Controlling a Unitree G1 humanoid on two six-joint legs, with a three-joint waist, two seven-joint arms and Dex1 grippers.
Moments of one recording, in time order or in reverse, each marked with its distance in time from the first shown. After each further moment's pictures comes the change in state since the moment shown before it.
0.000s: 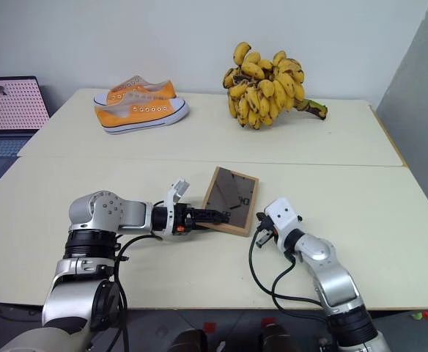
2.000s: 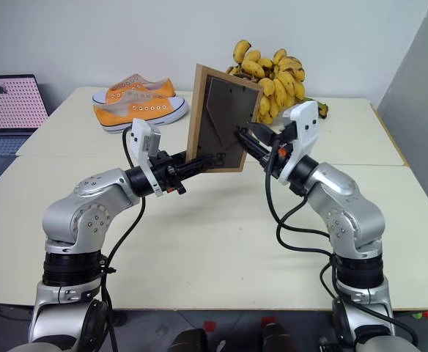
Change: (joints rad) left arm 0.139 0.065 -0.070 -0.561 0.120 -0.770 -0.090; right arm -0.446 0.017 -0.256 -0.107 0.487 0.235 0.015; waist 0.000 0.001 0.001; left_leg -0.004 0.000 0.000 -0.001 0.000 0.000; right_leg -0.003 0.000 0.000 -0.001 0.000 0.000
